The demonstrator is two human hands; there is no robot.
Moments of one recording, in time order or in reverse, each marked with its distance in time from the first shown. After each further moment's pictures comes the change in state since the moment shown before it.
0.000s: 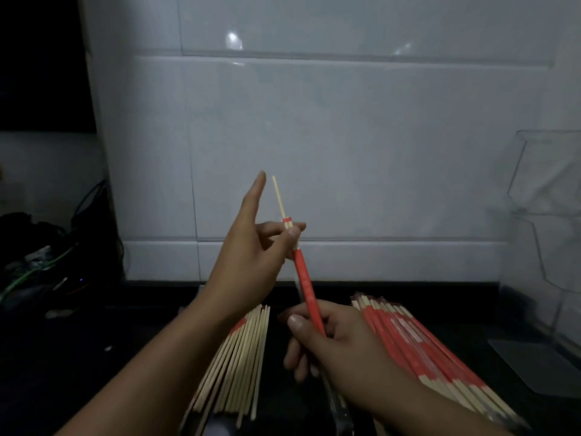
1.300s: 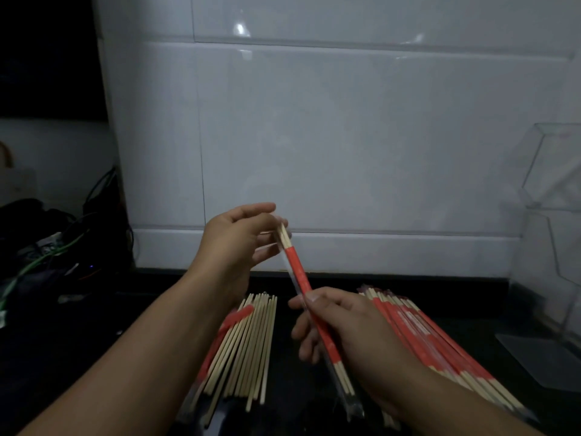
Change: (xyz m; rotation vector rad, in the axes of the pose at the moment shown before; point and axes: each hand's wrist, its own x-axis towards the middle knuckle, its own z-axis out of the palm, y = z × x) left_hand 0.011 -0.003 -0.017 -0.527 0.234 -0.465; right_hand 0.001 -0.012 0.006 0.243 0.042 0.127
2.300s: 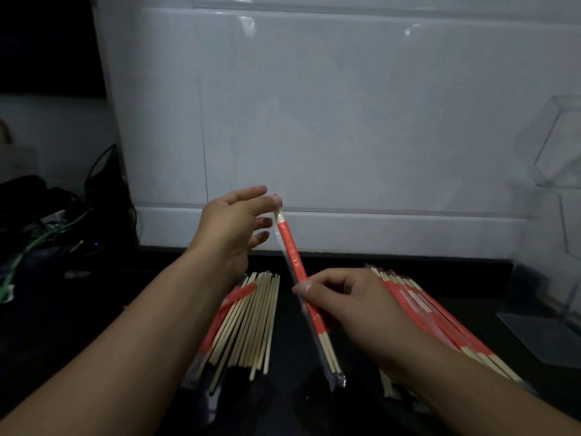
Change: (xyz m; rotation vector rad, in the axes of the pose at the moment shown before) left_hand 0.009 -0.010 -0.010 0.086 0.076 -0.058; right_hand -0.003 0.002 -0.005 -0.251 0.045 -0.030
